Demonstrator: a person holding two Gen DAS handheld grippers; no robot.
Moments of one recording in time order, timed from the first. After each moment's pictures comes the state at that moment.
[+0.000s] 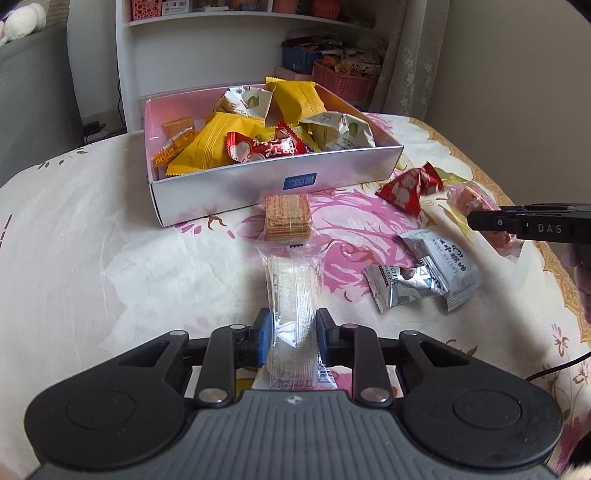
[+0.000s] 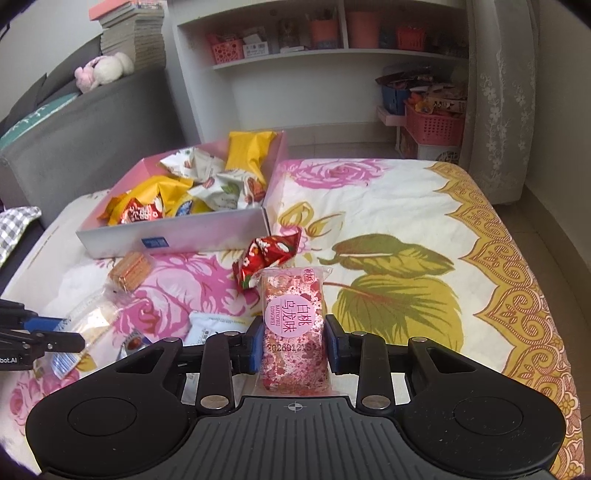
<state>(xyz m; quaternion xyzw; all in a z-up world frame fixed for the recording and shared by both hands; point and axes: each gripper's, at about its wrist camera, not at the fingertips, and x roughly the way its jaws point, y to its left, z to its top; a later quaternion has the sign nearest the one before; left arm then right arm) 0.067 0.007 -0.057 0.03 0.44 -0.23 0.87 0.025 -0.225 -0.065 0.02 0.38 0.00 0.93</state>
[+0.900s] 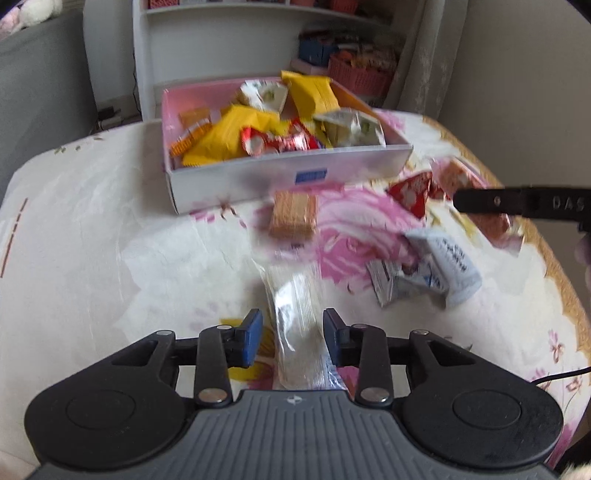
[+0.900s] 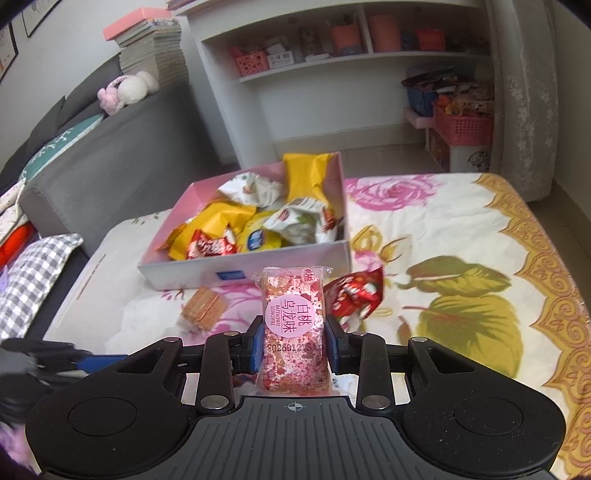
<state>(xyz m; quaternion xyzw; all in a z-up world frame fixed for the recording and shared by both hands) 0.064 0.007 -0.056 0.03 0.47 -0.21 0.86 0.035 -0.173 -0.039 0.06 0.38 0.04 0.92</state>
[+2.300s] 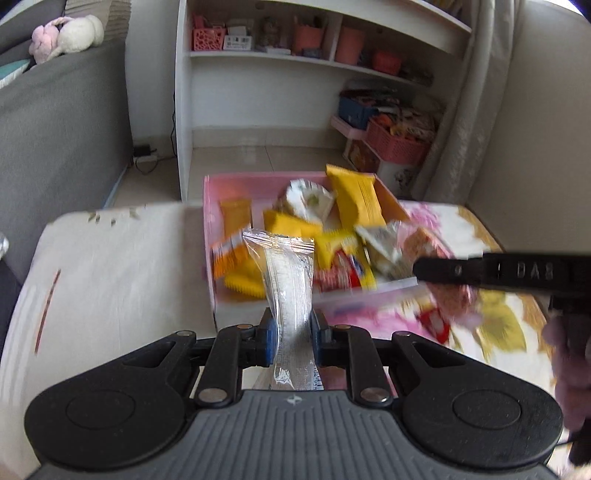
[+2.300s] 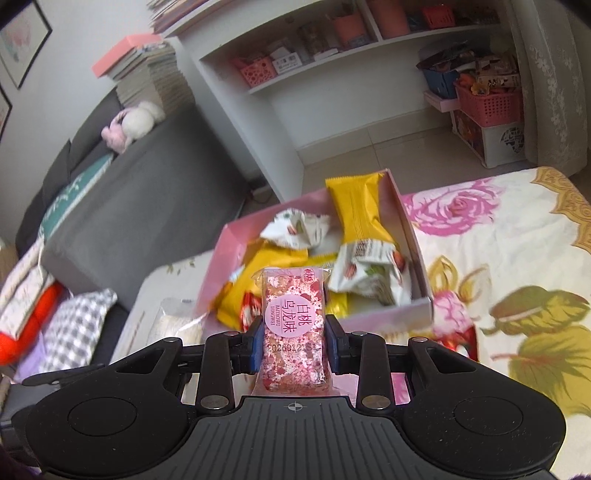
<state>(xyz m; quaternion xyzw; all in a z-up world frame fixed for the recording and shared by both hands) 0.130 0.010 0.005 -0.02 0.40 -0.14 0.90 0.116 -0.153 -0.020 0.16 0.37 0.07 0.91</state>
